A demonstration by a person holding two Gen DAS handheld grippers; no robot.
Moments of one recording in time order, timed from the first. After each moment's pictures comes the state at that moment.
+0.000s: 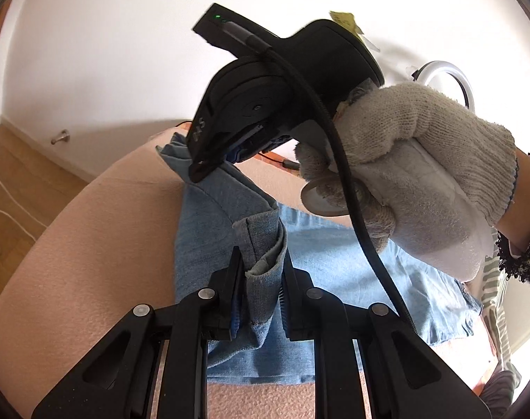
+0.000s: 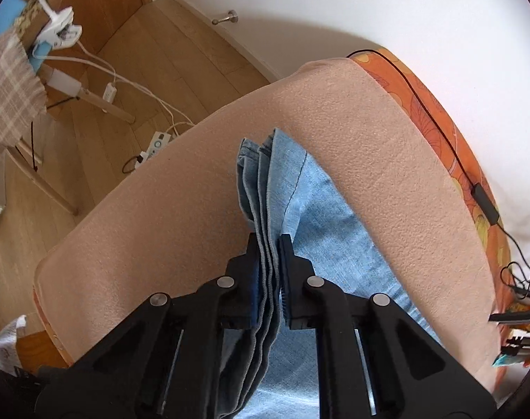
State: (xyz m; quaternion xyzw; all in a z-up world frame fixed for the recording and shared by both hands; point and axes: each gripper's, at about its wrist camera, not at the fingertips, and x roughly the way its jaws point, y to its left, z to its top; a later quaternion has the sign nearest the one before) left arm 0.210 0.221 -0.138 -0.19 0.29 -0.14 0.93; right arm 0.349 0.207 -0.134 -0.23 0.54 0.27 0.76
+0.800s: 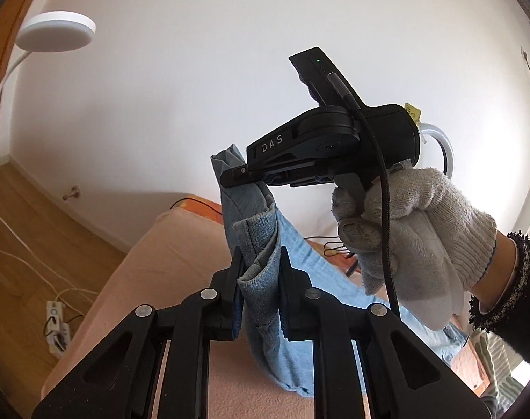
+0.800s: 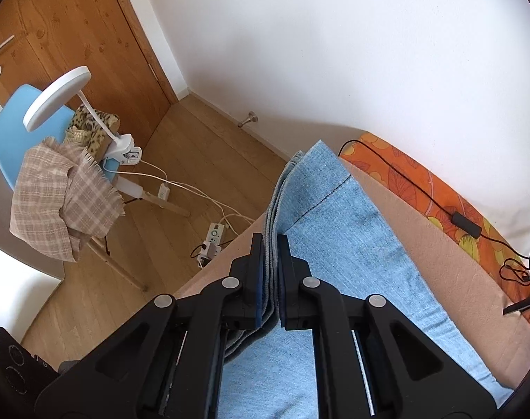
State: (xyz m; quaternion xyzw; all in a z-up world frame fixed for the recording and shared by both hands) left arm 0.178 0.236 -0.037 -0.19 0.22 -0.14 0.95; right arm 0.326 0.172 0.007 -0.08 0.46 0.33 0.82
